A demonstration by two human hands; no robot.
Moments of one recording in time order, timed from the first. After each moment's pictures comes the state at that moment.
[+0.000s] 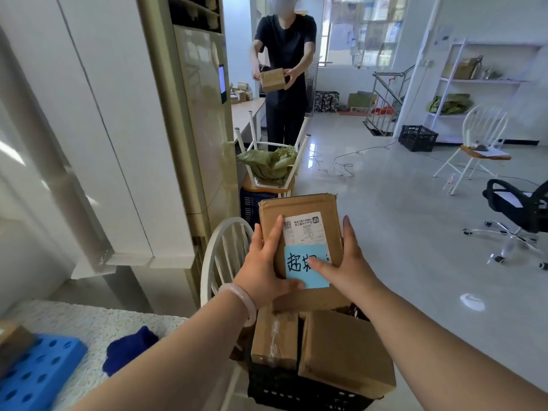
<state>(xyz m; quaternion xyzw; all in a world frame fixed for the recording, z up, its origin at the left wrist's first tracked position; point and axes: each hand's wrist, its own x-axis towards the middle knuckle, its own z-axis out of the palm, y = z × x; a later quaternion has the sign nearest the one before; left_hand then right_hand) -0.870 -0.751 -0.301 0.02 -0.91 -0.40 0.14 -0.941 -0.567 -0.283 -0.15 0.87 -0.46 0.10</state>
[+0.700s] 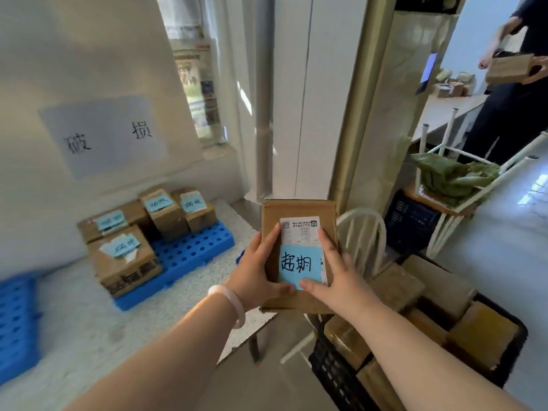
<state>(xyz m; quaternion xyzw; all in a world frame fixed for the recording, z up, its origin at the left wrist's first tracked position) -0.697 -0.766 -0.298 0.38 -0.84 -0.34 0.20 -0.876 -0.662 -0.290 -0.54 0.77 -0.25 0.23</state>
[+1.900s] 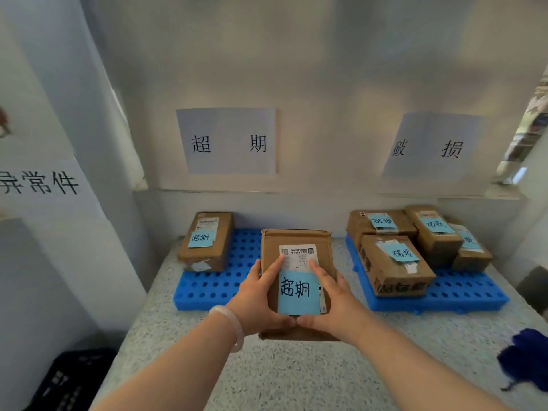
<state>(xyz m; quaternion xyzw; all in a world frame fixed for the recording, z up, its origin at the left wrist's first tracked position) -0.097 -0.720 -0.334 0.68 -0.63 -0.30 0.22 -0.304 -0.768 -0.322 -0.78 0.48 -0.13 0.38</state>
